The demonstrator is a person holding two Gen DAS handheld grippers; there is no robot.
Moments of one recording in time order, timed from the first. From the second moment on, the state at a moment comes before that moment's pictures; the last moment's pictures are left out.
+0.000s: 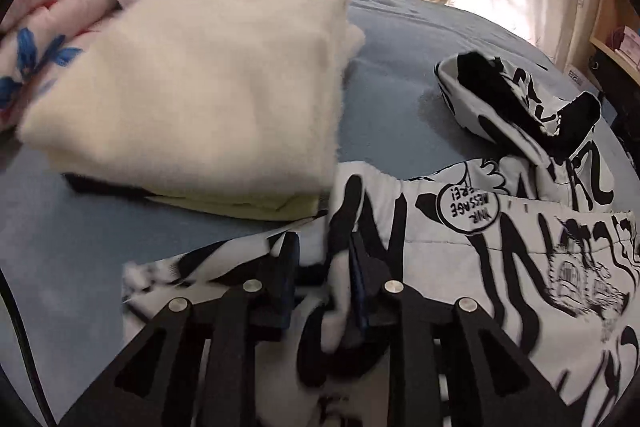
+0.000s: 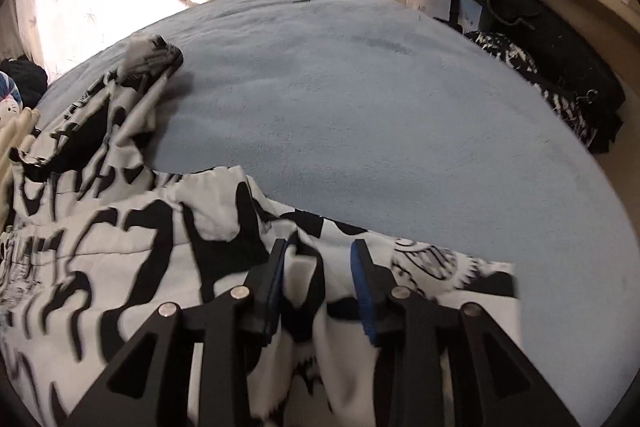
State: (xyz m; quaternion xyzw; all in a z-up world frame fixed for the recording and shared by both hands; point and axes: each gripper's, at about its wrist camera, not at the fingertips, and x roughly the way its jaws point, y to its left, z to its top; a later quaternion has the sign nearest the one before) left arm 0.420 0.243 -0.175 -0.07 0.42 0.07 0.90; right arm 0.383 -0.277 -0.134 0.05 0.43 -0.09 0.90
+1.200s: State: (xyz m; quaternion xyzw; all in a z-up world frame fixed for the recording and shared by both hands) left arm 0.267 0.249 -0.185 -0.10 0.38 0.07 0.92; right arm 0.248 -0.332 -0.149 0.06 0.42 -0.15 0.89
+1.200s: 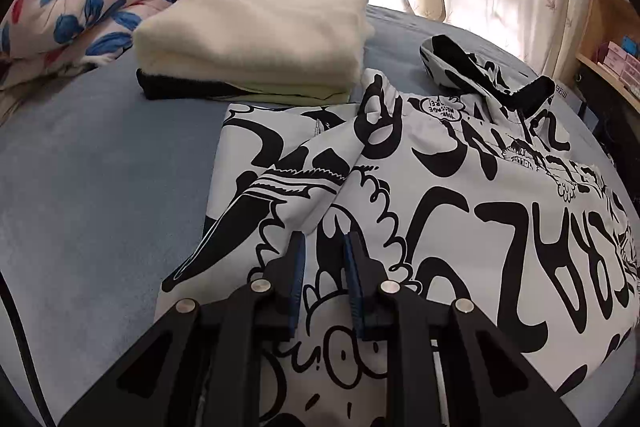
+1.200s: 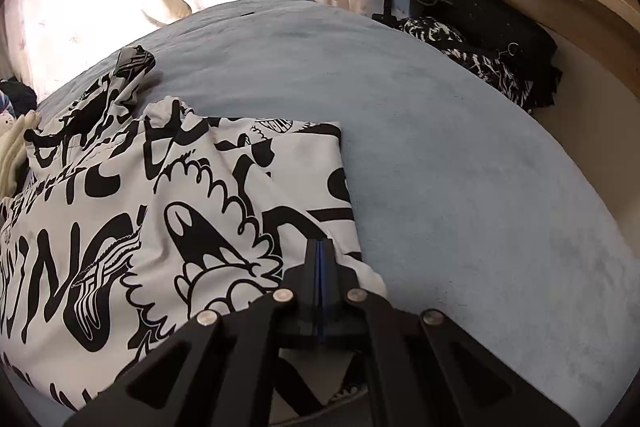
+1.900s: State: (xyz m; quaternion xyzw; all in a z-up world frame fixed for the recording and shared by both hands) left arm 0.266 0.230 -0.179 -0.06 0.42 0.05 0.90; right arm 0.249 -0.318 -0.142 0.05 0.45 -0.15 0.88
